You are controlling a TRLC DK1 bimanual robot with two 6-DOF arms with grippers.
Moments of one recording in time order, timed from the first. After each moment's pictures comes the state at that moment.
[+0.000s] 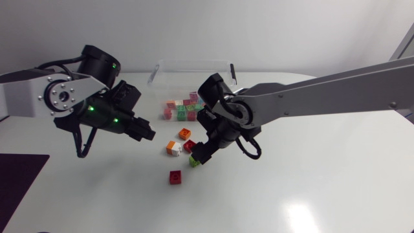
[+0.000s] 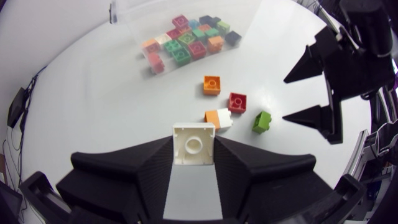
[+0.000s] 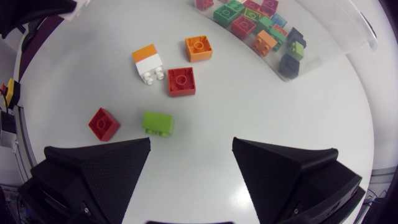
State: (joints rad) left arm -0.32 1.48 0.99 -0.49 0.08 0.16; right arm 0.70 1.90 1.22 -0.45 0.01 -0.04
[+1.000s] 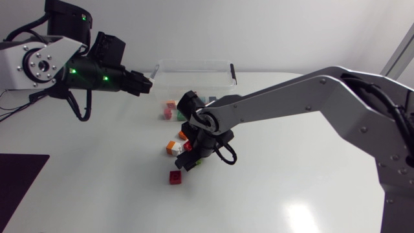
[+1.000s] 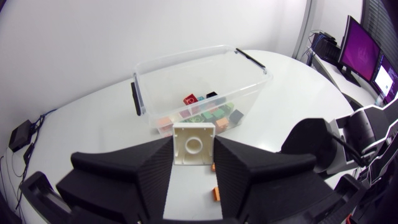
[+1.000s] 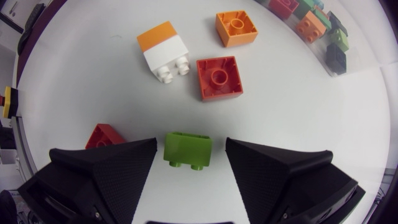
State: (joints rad) left arm -0.24 1.50 1.14 -0.27 0.20 0.15; right arm 0.76 2.14 1.39 -0.51 -0.04 0.05
